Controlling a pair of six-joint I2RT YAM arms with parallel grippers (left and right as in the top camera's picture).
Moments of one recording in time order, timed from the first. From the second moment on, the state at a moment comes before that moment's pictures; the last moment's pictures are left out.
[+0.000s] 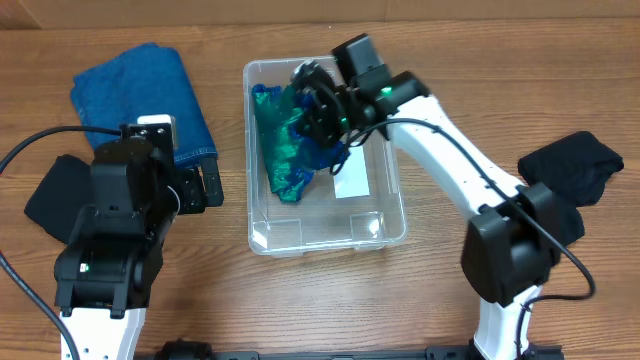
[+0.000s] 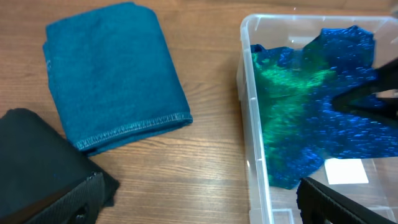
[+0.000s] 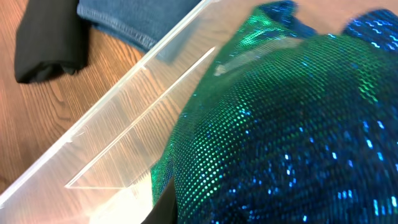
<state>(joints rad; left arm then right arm) -0.07 0.99 1.13 -0.87 -0.06 -0.13 0.50 2.03 1.76 -0.73 -0.51 -0.20</state>
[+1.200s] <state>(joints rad) -0.07 1.01 1.13 -0.85 -0.06 -0.13 -0.73 1.91 1.44 -0.77 -0.15 0.36</state>
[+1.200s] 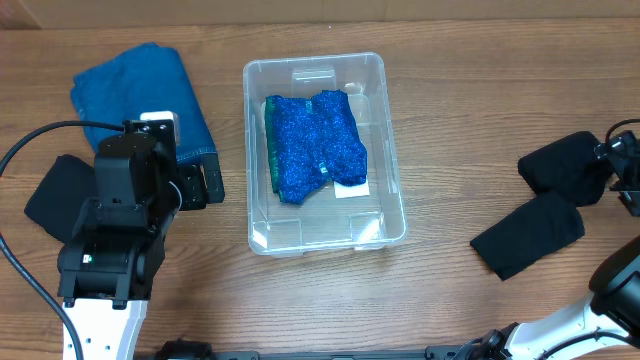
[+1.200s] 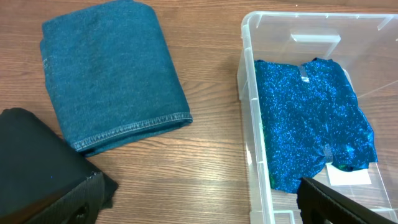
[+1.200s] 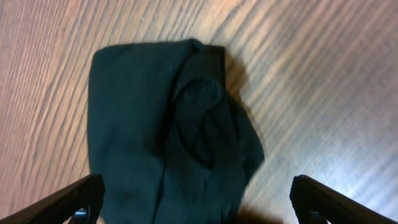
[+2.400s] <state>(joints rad) -0.07 1.01 1.13 -0.85 -0.06 -0.13 0.24 1.61 1.62 -0.77 -0.64 -0.08</state>
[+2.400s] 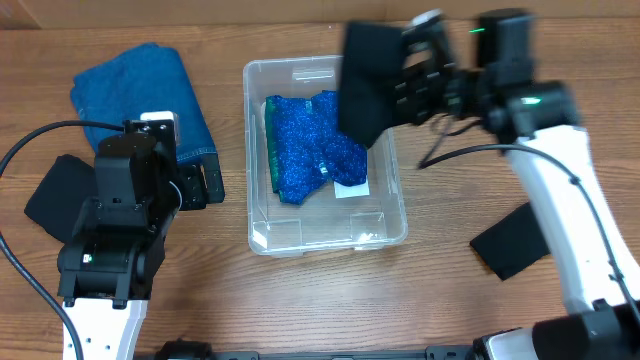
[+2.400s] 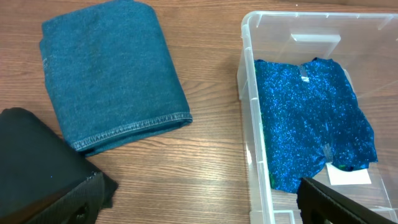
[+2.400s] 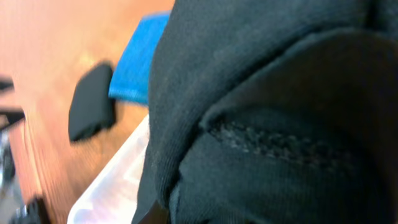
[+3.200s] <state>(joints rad) -0.04 1.02 1.13 -0.90 -0.06 -0.16 0.22 1.57 1.77 -0.80 0.08 0.12</state>
